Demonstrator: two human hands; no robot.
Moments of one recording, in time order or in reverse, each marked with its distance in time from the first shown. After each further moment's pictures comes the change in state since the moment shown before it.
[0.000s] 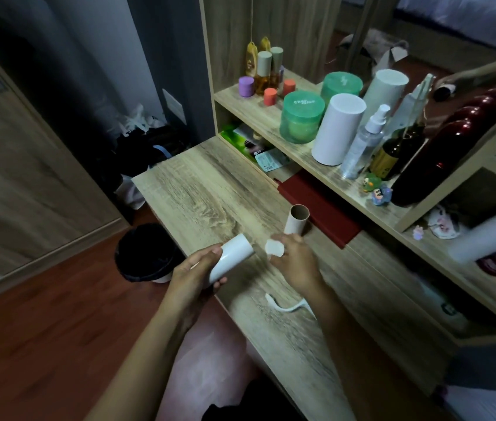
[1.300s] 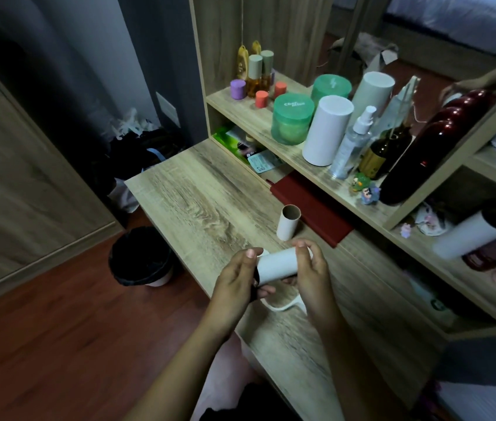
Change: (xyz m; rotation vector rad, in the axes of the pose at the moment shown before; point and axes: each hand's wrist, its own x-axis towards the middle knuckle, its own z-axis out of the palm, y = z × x) left_hand -0.029 -0.026 0.062 0.230 -0.247 0.236; right_hand -0.052 -0.023 -0.033 0.774 0.219 0.369
